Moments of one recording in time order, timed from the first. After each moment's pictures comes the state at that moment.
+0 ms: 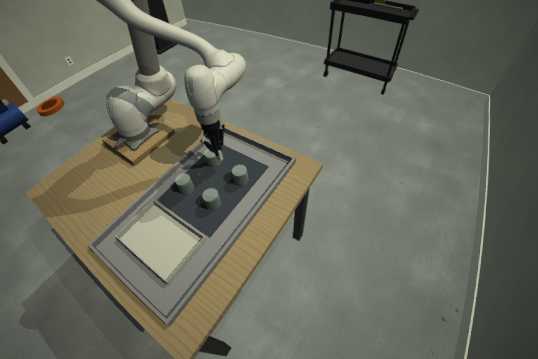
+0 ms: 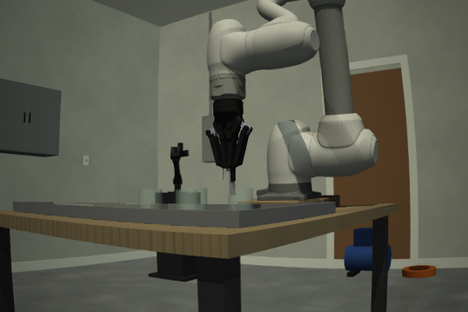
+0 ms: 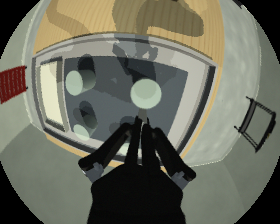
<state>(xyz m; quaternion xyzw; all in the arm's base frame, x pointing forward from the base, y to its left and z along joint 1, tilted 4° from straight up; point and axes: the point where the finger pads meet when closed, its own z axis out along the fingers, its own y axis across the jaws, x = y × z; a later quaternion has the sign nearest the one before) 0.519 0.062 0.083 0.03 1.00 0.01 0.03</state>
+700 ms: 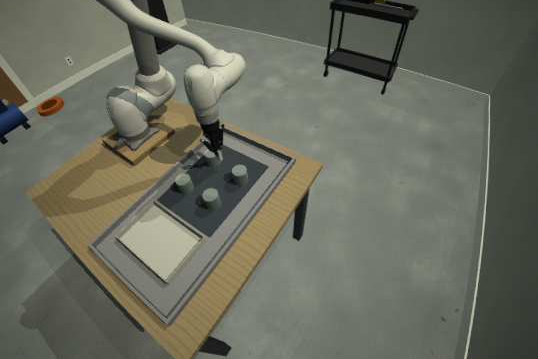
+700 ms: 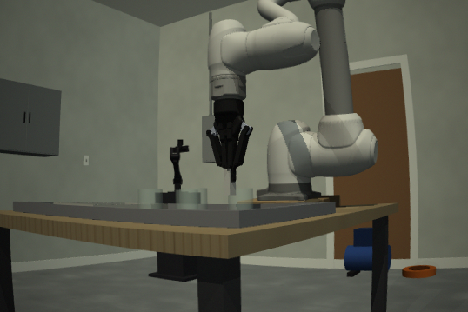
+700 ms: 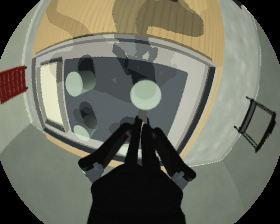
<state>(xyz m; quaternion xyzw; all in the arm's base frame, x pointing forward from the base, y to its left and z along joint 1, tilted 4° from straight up) 0.517 0.062 0.083 0.03 1.00 0.01 0.03</state>
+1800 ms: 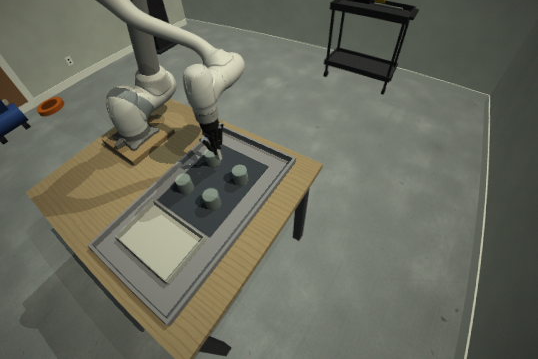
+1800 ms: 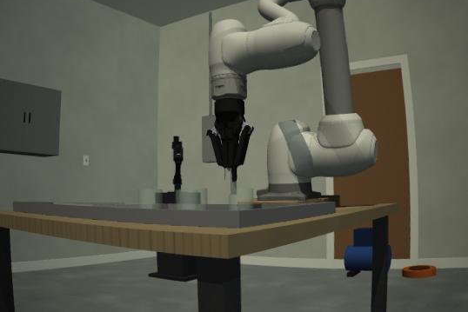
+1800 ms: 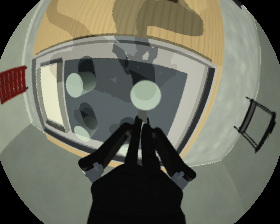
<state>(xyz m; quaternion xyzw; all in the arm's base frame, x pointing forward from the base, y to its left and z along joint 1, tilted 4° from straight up) 0.513 0.062 0.084 0.03 1.00 0.01 0.03</state>
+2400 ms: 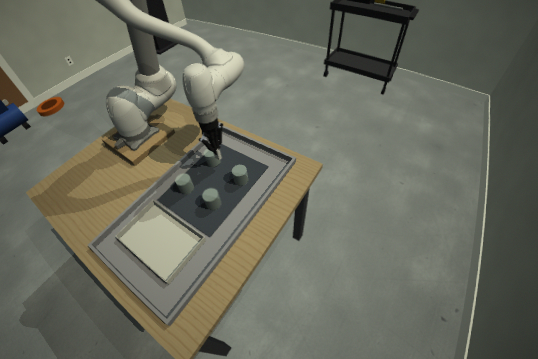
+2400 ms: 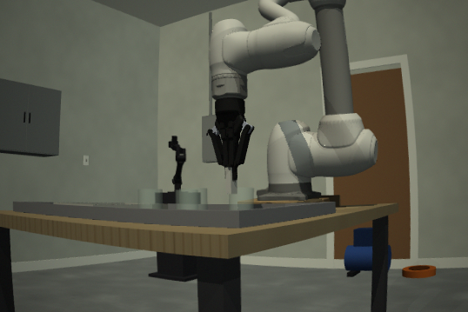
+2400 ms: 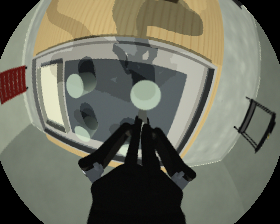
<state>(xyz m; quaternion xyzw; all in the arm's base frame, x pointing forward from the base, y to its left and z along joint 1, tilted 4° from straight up) 0.511 0.063 0.086 0.03 1.00 0.01 0.03</state>
